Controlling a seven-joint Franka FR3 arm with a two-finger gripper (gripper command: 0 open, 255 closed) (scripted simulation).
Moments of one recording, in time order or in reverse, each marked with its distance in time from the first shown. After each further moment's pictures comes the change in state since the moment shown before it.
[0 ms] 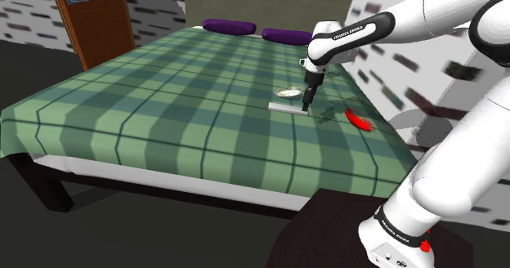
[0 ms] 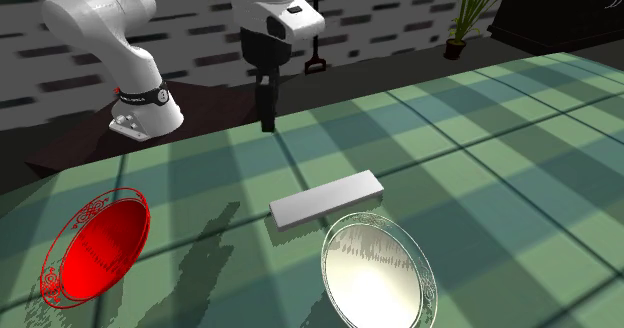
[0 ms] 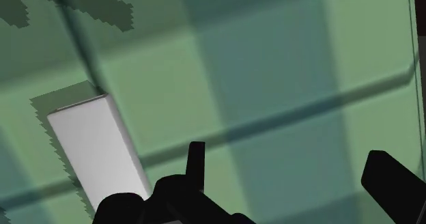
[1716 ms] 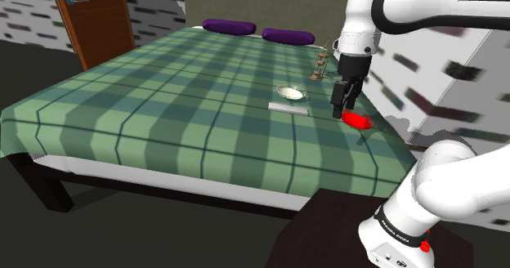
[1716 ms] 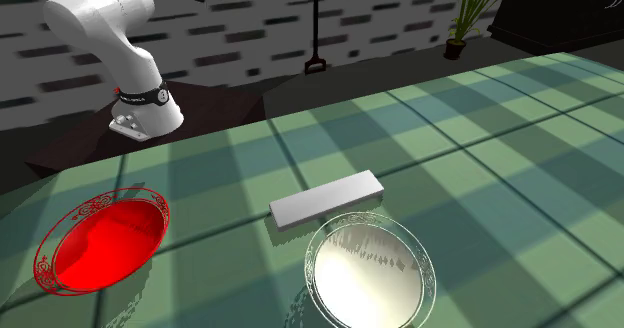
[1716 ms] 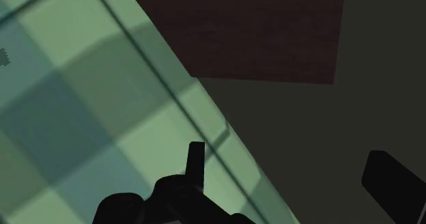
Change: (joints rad) arm 0.065 -0.699 0.325 -0.231 0.097 -0.586 0.666
